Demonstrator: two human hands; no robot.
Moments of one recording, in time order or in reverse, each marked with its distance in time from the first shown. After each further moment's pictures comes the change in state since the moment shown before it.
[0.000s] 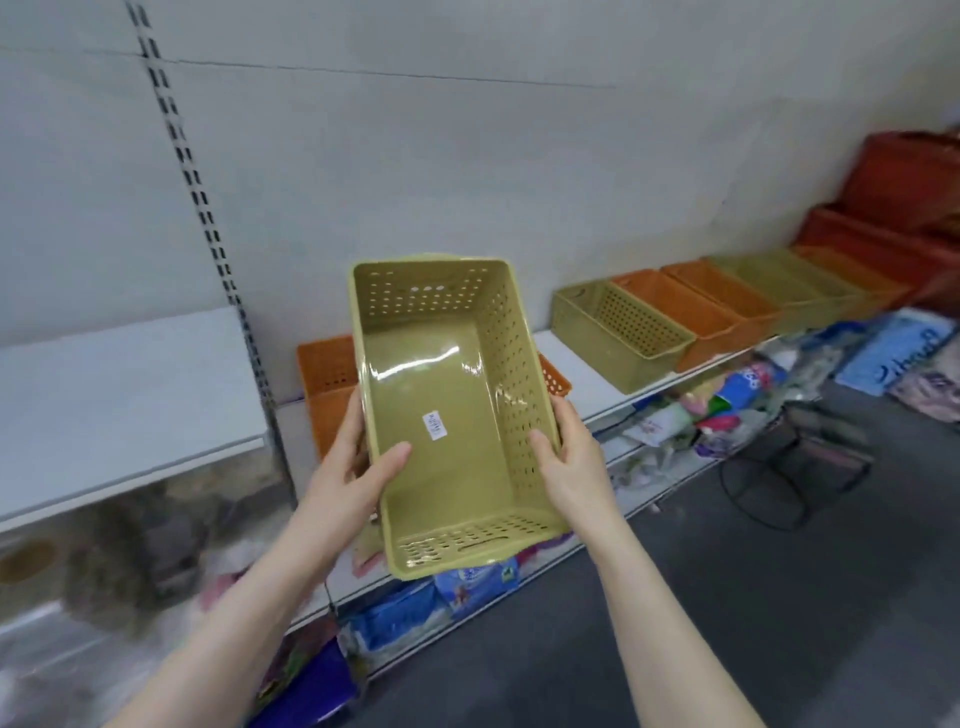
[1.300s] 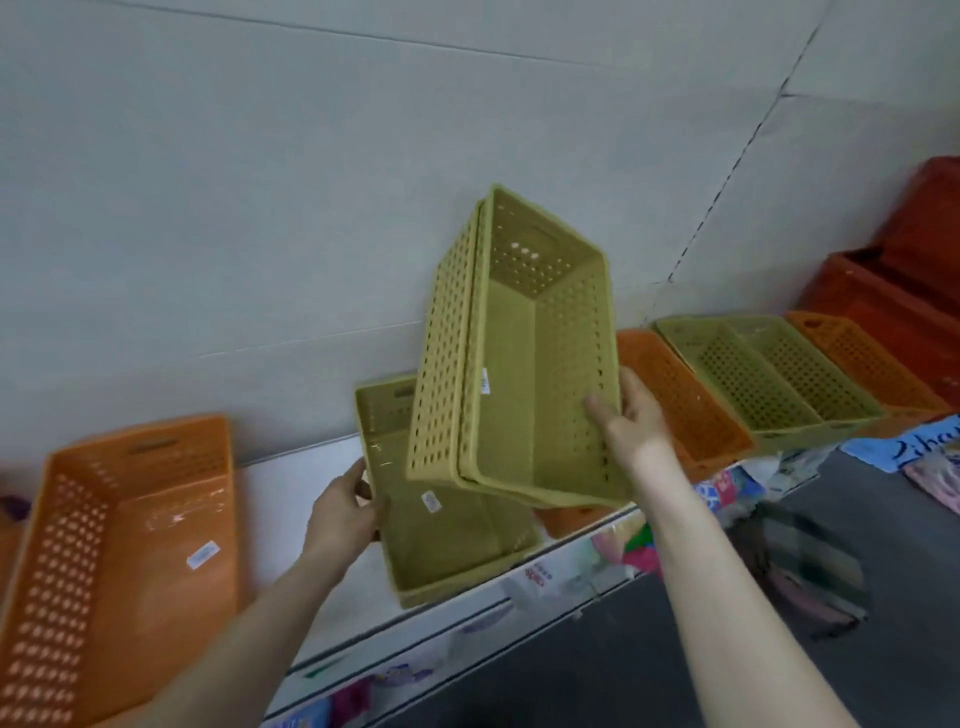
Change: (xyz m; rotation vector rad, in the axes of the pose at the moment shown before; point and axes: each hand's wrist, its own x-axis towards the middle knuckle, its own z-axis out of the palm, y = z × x) left_hand 0.428 -0.112 0.368 0.340 0.228 -0.437; right_hand 0.477 0.253 -0.297 0.162 0.027 0.173
